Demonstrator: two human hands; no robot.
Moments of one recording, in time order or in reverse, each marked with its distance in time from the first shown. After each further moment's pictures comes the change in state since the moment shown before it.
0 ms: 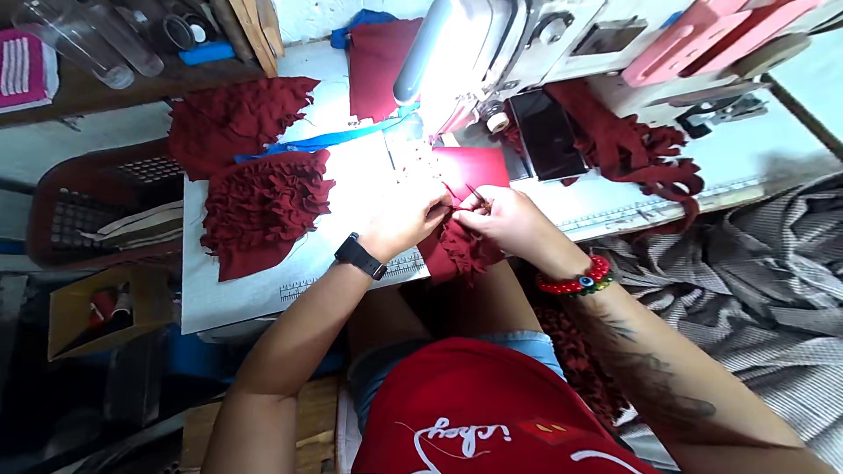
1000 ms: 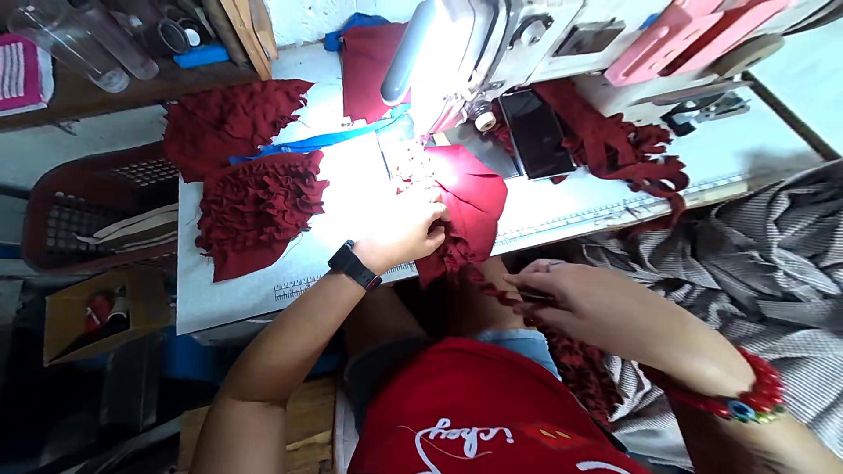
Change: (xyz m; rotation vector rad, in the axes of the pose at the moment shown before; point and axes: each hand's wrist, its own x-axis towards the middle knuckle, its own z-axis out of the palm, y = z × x) left_hand -0.002 0.025 -0.009 0.071 -0.230 0.008; right_hand -0.098 0.027 -0.047 -0.390 -0.302 -0.180
